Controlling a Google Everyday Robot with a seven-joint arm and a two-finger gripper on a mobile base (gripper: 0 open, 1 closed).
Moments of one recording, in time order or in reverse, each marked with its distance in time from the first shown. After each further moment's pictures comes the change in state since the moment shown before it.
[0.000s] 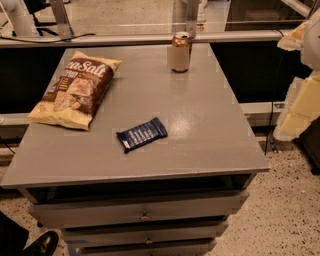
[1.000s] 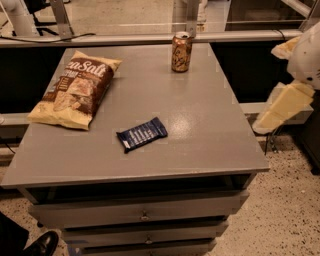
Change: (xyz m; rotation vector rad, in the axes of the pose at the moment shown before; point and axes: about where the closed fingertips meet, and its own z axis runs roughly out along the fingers) arm 0.005 -0.029 0.048 0.052 -0.154 0.107
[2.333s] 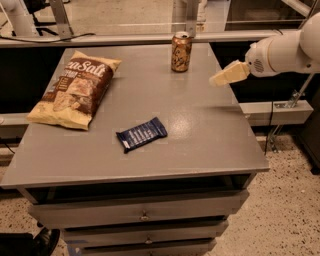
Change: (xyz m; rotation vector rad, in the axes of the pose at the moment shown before) arm -0.021 -0.163 0.154 0.195 -0.380 0.410
